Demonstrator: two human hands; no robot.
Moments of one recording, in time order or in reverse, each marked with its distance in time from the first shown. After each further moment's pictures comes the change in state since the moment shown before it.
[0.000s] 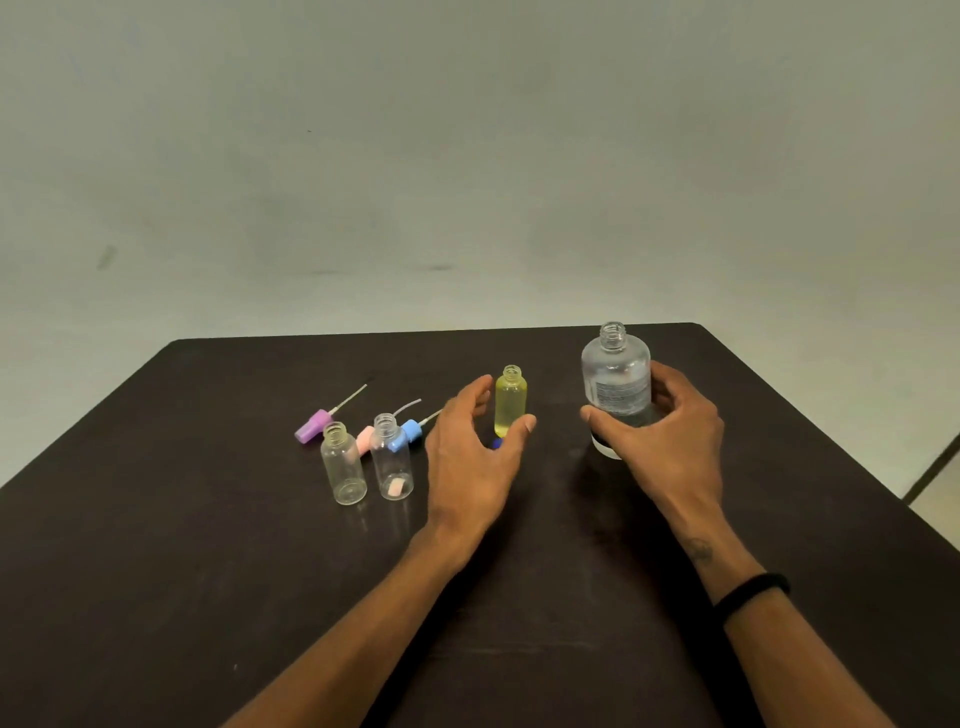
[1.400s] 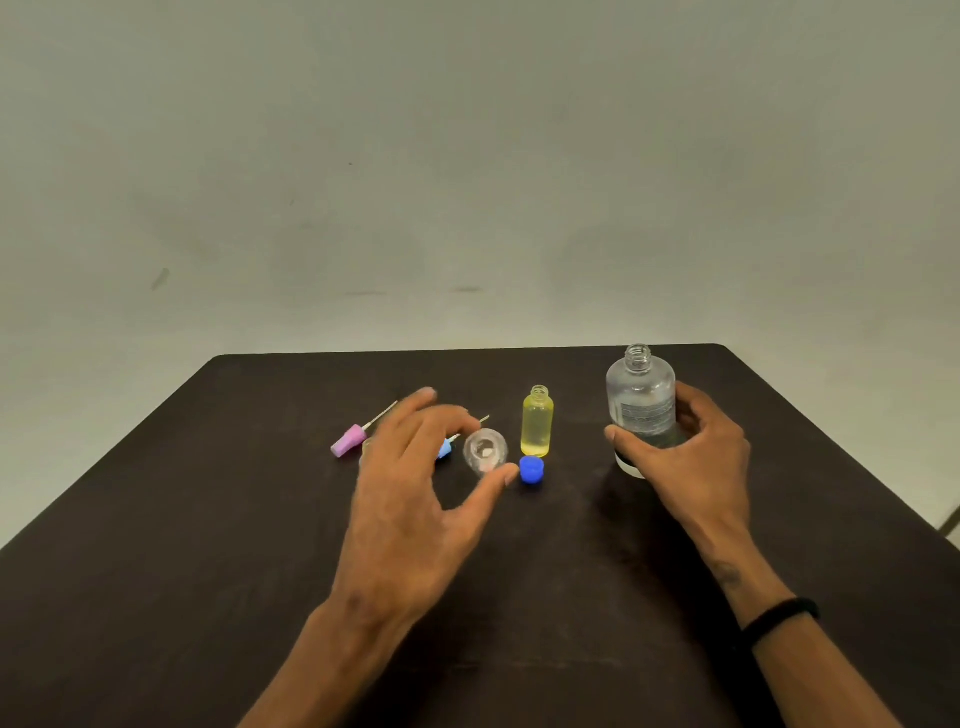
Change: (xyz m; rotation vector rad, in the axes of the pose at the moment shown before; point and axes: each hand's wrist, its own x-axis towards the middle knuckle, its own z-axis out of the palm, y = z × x) left_hand -0.036 0.038 -0.109 0.347 0.052 0.422; right_hand -0.002 -0.006 0.000 -0.008 -0.023 -0.033
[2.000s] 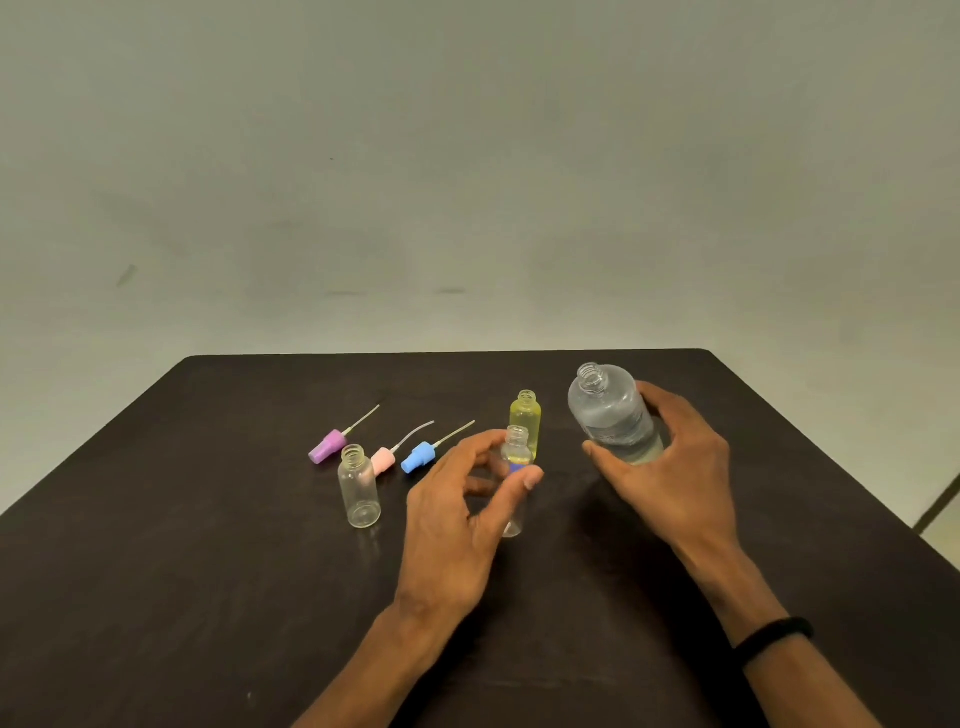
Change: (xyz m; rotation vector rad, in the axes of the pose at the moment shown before) left_hand -0.006 0.000 0.065 -0.497 -0.075 -0.309; right_hand -0.002 -0.003 0.001 -0.133 0.002 -0.231
